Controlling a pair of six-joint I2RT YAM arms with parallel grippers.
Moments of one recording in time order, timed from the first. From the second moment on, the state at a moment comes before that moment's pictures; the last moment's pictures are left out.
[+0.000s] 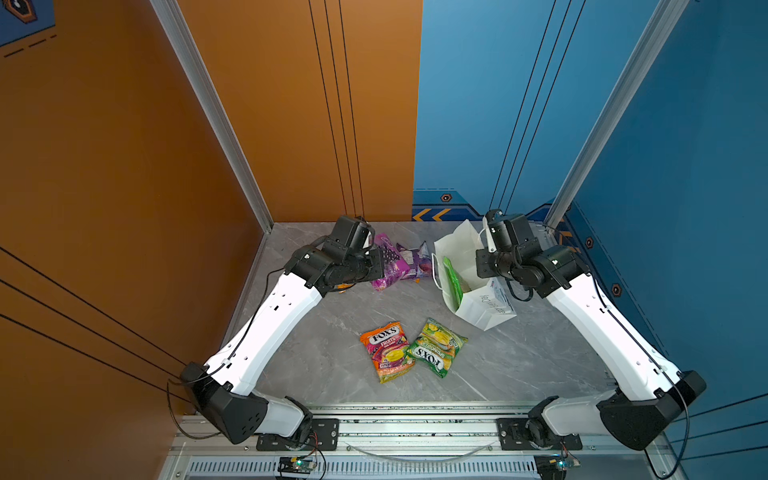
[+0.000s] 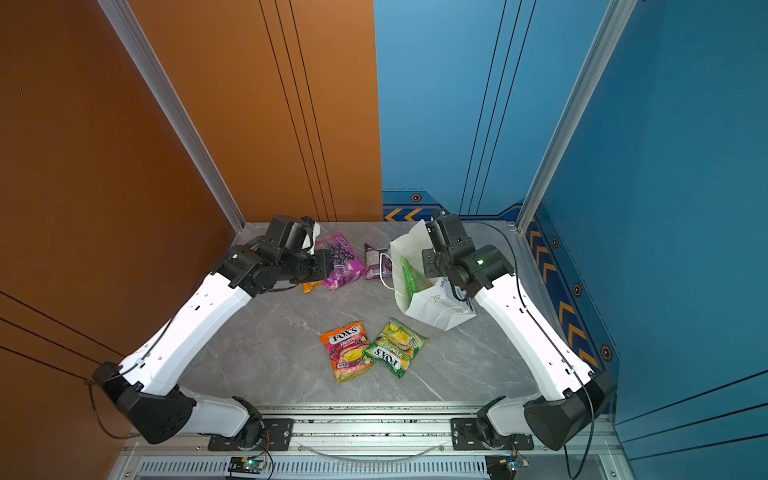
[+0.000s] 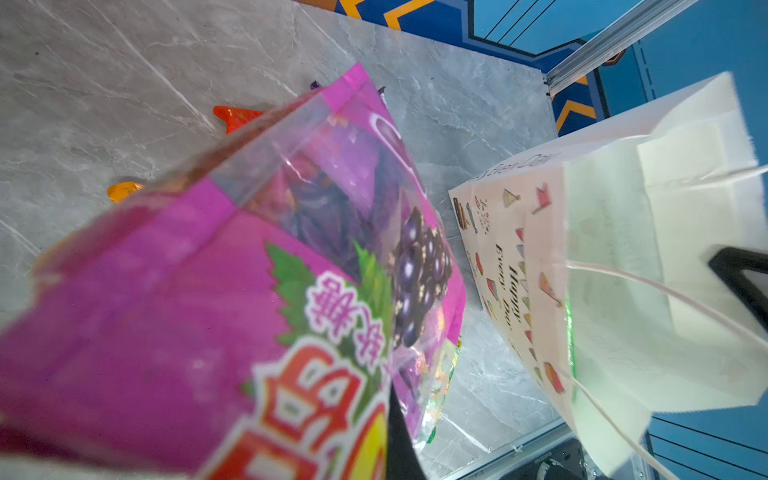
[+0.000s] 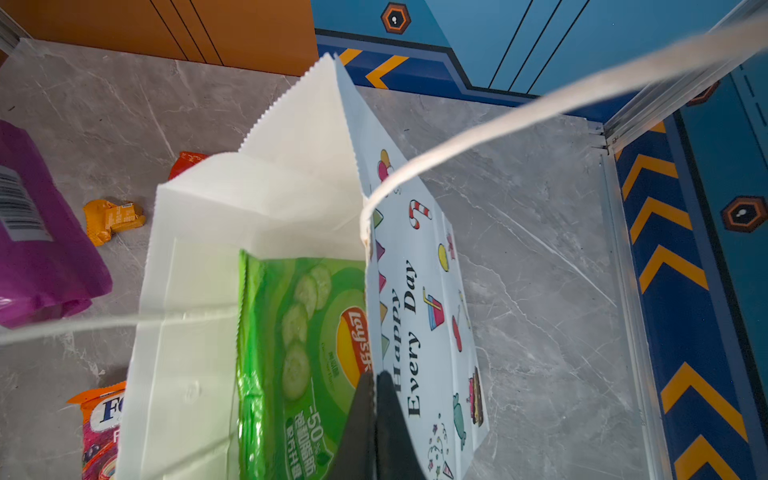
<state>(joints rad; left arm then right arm) -0.54 1.41 1.62 -0.99 0.04 -0.59 0.51 1.39 1.60 -1.02 0.29 0.24</state>
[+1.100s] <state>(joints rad) -0.44 1.62 2.19 -1.20 0.08 -0.66 0.65 1.55 1.75 -1.07 0.41 0.19</state>
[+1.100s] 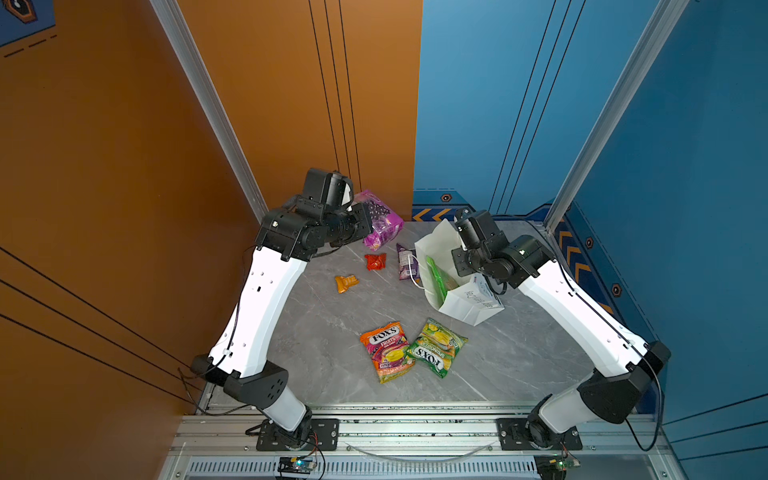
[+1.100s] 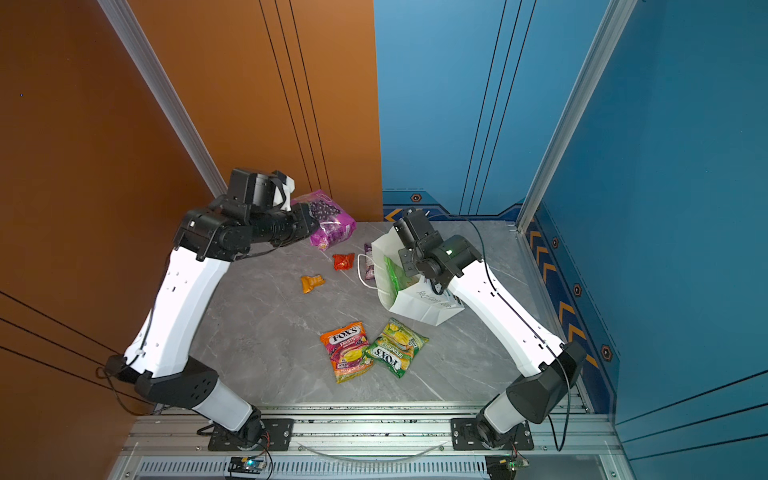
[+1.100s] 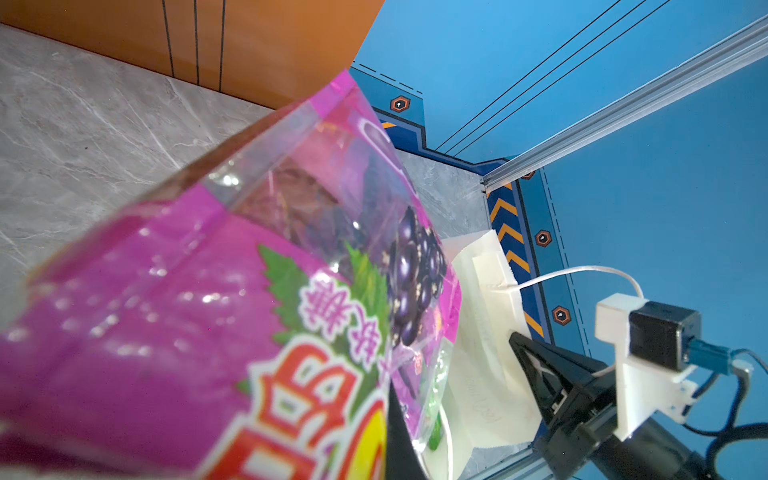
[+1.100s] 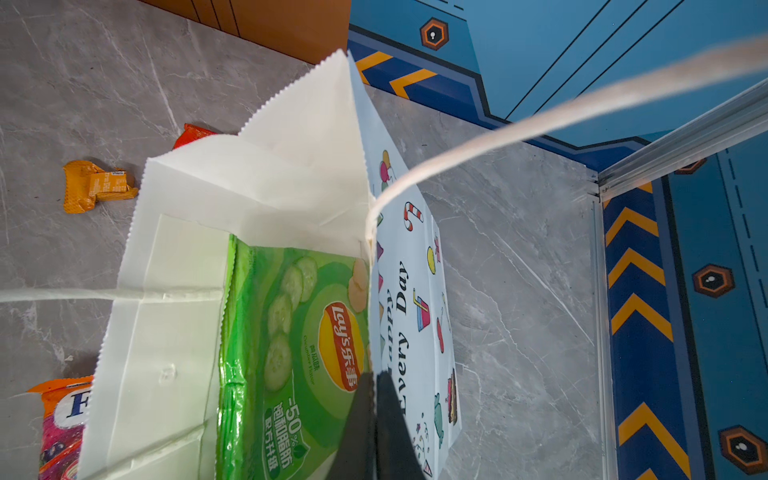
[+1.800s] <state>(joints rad) -0.59 1.69 2.36 -1.22 0.10 -0.68 0.66 1.61 1.81 -1.07 0.41 0.18</state>
